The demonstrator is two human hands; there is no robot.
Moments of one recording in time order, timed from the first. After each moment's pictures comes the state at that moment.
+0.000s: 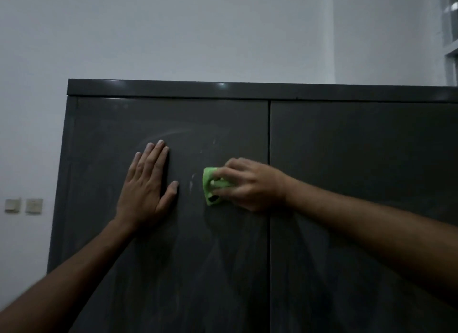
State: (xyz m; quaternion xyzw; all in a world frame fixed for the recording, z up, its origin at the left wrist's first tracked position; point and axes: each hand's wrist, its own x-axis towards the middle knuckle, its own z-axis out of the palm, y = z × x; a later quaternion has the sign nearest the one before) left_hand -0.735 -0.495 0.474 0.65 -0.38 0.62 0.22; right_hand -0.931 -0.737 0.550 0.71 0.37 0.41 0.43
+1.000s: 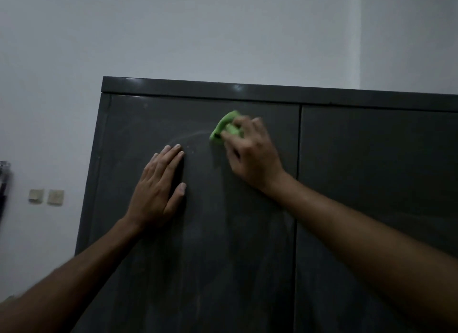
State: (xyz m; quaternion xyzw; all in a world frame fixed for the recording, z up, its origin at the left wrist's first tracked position) left_hand -0.733 -0.461 0.471 0.62 -0.44 0.58 0.27; right_hand -0.877 -0.670 0.575 0.71 0.18 0.64 0.23
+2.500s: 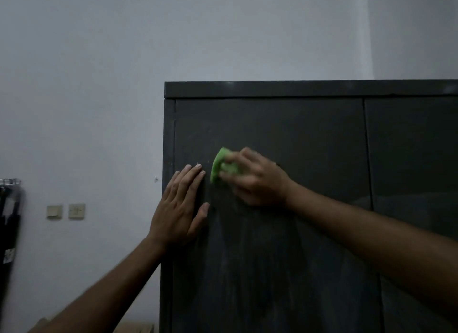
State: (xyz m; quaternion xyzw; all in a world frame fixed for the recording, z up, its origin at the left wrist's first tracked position) left_hand -0.641 -0.357 0.438 0.59 -0.48 0.60 0.24; right_hand -0.797 -0.556 0.534 0.73 0.28 0.52 0.36
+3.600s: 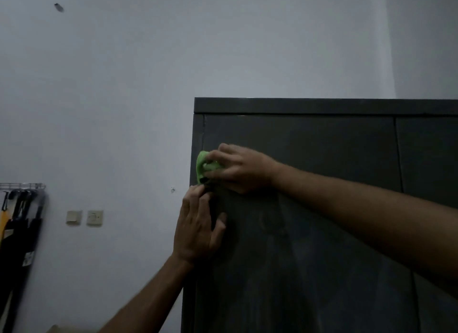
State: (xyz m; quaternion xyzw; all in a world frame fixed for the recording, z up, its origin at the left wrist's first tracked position) left_hand -0.642 -0.355 0.430 0.58 -0.44 0.57 0.38; right_hand -0.751 -0.487 0.602 0.68 0.35 0.43 0.49
